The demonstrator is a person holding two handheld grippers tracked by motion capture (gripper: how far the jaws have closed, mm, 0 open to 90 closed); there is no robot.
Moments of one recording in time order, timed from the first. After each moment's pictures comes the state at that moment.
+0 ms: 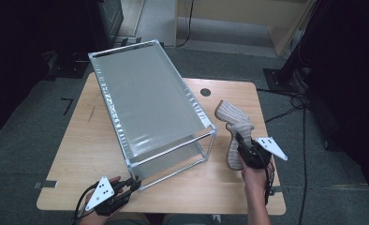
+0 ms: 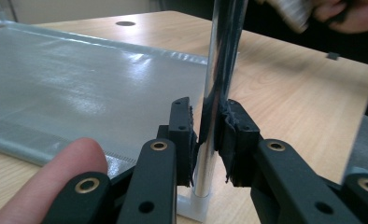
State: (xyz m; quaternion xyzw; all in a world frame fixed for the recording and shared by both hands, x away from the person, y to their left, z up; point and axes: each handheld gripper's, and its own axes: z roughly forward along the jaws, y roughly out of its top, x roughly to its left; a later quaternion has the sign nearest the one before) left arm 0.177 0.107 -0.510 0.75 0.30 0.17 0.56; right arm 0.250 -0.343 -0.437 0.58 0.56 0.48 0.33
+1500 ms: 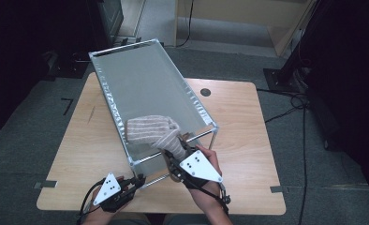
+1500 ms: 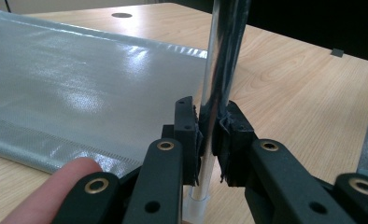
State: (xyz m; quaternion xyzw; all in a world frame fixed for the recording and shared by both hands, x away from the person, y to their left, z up) left arm 0.186 0.096 -0.513 0.76 0.30 0.16 0.56; right arm 0.197 -0.170 -0.382 0.34 0.68 0.54 0.35
